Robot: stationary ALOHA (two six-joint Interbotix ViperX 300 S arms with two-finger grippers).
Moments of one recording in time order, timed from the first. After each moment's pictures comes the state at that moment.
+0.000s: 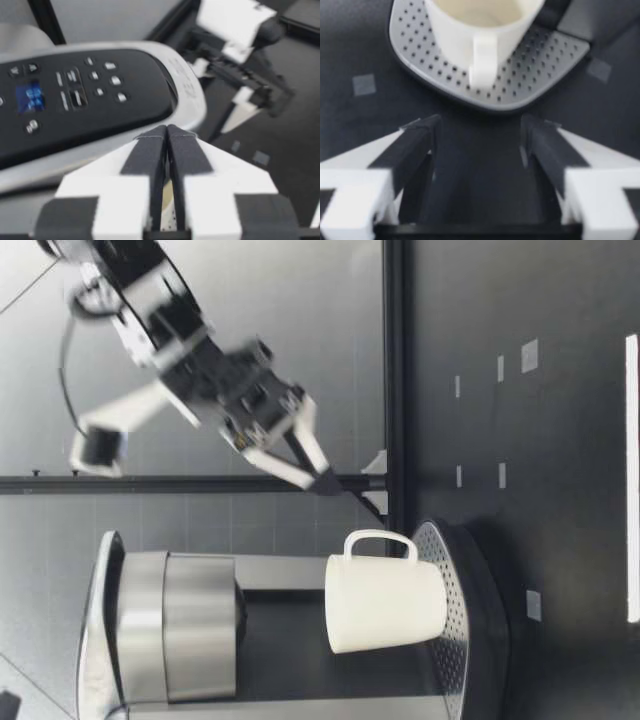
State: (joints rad) left arm 0.26 -0.65 0.58 0.57 0.58 -0.57; right arm -0.48 0.09 0.46 0.73 0.25 -0.98
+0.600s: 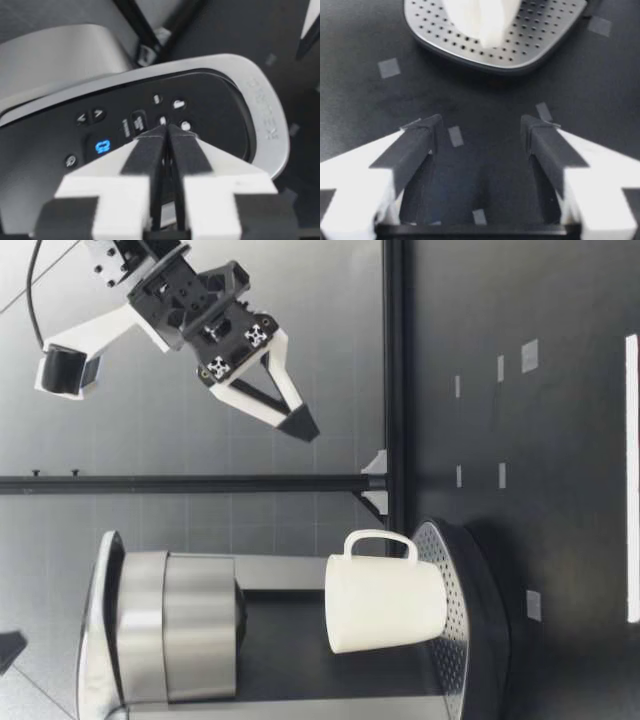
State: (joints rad) left arm 0.36 -0.27 0.04 0.40 1.12 -0.21; right arm -0.46 -0.05 0.61 0.73 0.20 -0.86
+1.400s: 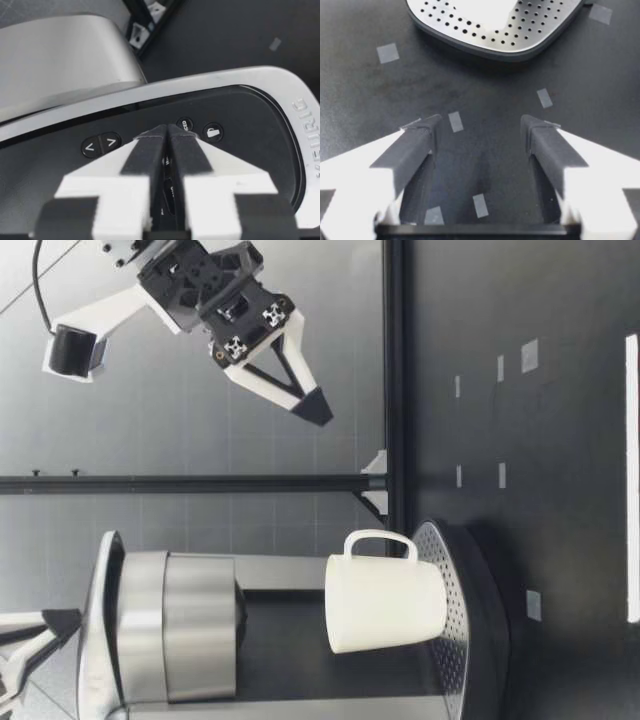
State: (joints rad) left arm 0.50 -0.17 0.00 0.26 1.10 -0.11; right arm -0.45 -0.08 0.68 0.73 0.15 -0.86
